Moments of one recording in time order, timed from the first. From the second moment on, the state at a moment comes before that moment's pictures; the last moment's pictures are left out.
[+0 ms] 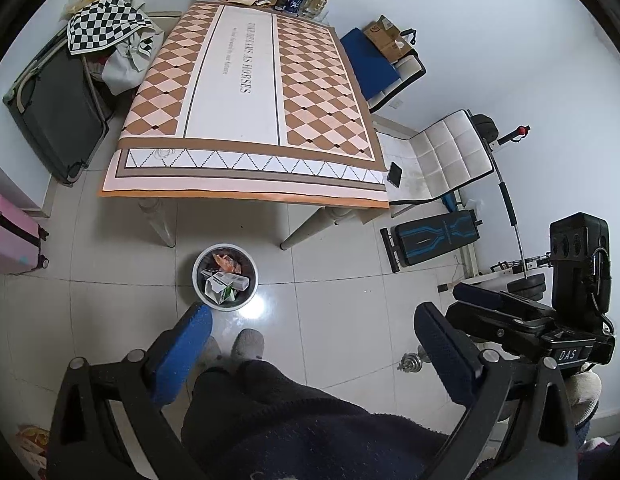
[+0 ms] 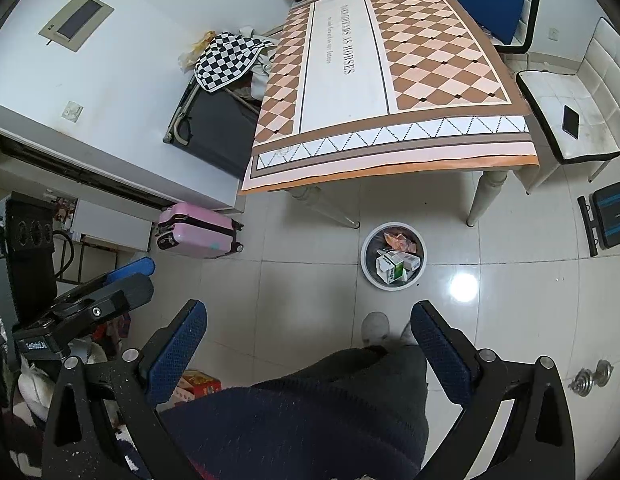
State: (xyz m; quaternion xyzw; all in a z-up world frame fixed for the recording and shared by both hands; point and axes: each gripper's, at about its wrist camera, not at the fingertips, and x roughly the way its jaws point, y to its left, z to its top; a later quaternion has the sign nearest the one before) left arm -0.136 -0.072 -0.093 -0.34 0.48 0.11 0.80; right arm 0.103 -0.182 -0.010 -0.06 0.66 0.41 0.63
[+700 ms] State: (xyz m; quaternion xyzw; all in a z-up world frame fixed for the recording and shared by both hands) left arm -0.139 -0.083 -0.099 -0.34 0.49 0.10 0.80; right arm 0.102 -0.187 -0.009 -0.08 0.66 0.42 0.62
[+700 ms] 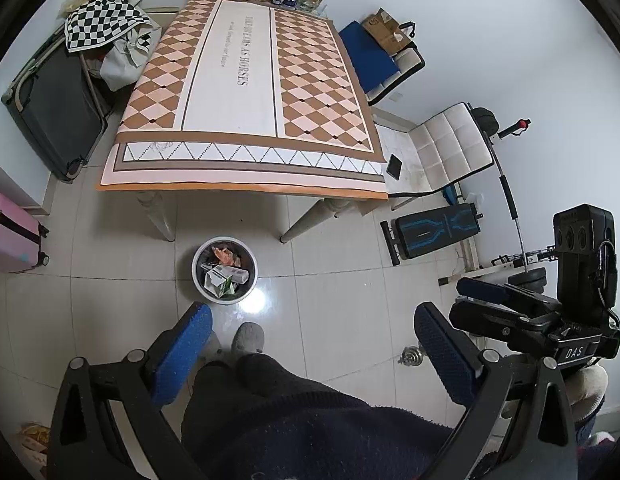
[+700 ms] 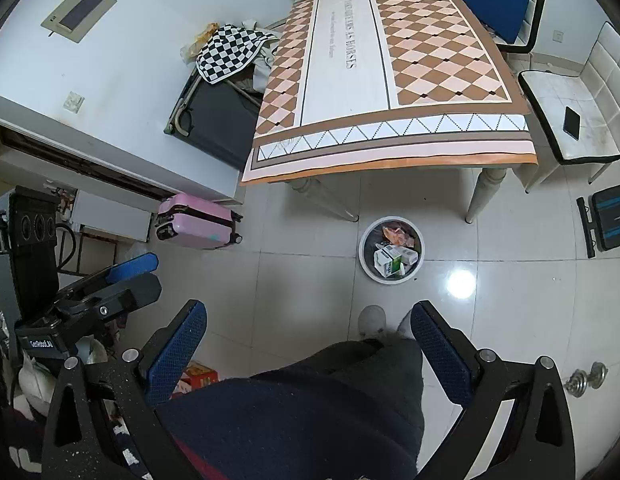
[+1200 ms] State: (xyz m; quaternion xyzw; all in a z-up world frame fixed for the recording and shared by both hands) left arm -0.134 -0.089 -0.097 -0.34 0.49 0.10 0.79; right arm 0.105 -0.186 -0.006 -0.08 0.66 0.41 0.62
